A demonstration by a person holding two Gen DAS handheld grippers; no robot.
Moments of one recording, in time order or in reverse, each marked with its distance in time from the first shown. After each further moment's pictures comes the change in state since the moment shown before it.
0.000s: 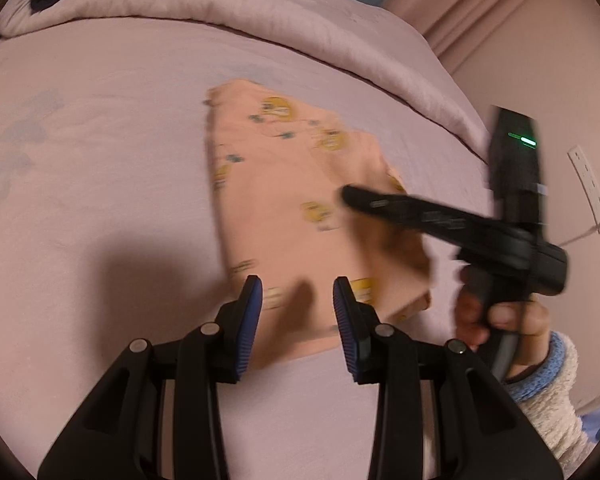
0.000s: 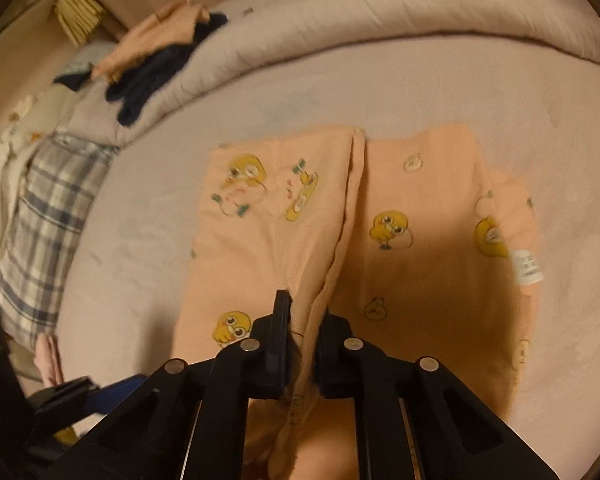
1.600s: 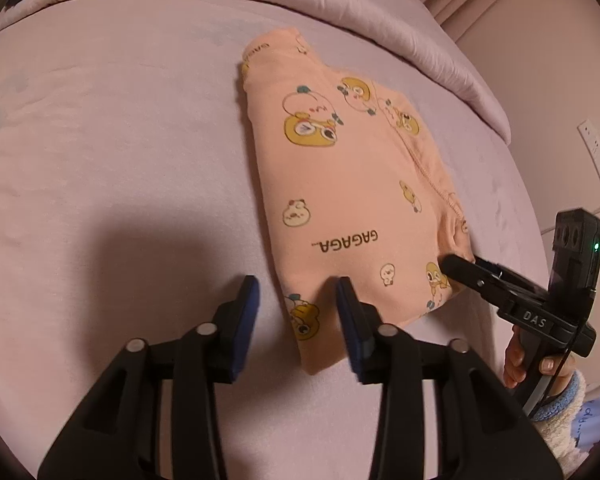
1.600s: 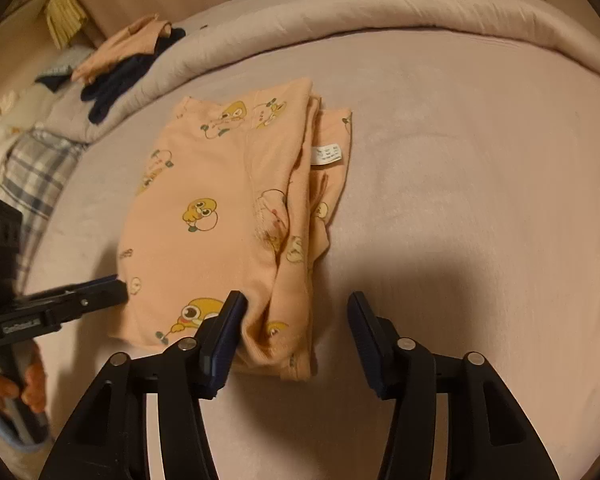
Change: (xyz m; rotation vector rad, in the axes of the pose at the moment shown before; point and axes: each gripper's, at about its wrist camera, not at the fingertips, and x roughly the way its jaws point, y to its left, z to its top) left arm 0.047 -0.007 0.000 0.049 0.091 0.007; right arm -0.046 -0.083 -0.061 -0.002 -0.048 -0.137
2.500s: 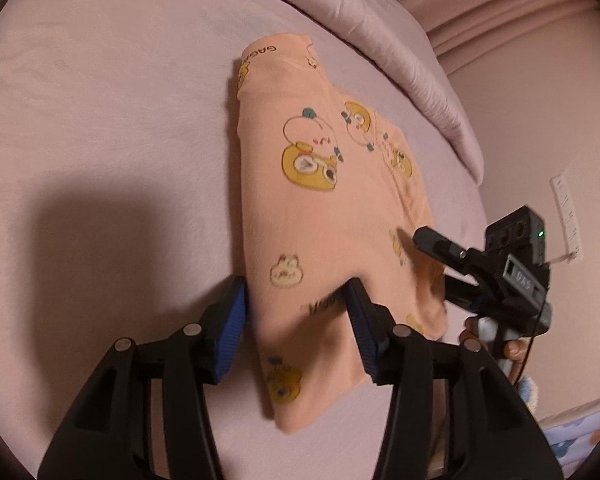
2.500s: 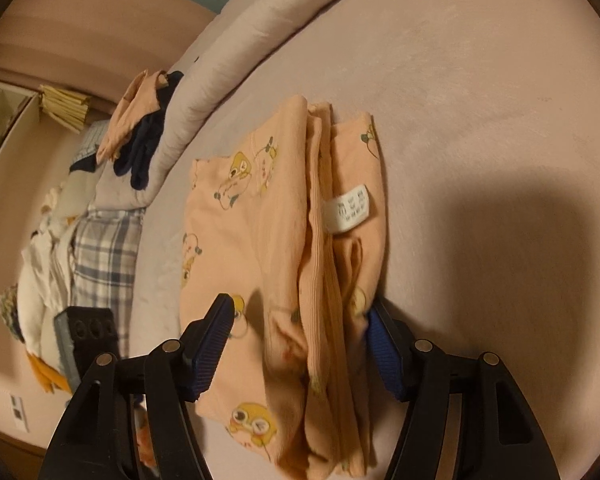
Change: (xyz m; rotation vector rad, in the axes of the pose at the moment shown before) left arm 0.022 0.015 0.022 -0.168 -0.001 -0.202; right arm 0.037 -0.024 0.037 0.285 0.072 0.375
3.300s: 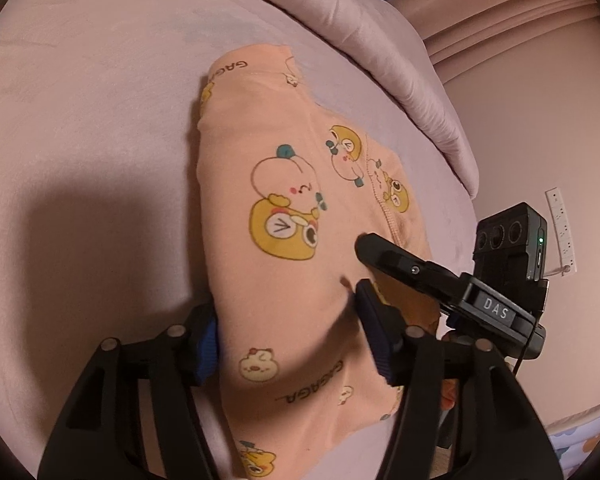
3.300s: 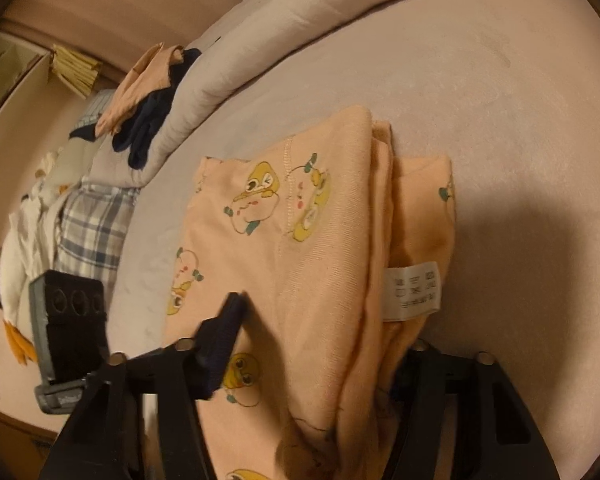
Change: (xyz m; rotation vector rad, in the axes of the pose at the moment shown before) left arm 0.022 -0.013 0.027 0.005 -0.016 -0.007; right arm 0.022 0.015 0.019 -0.146 0.010 -0.057
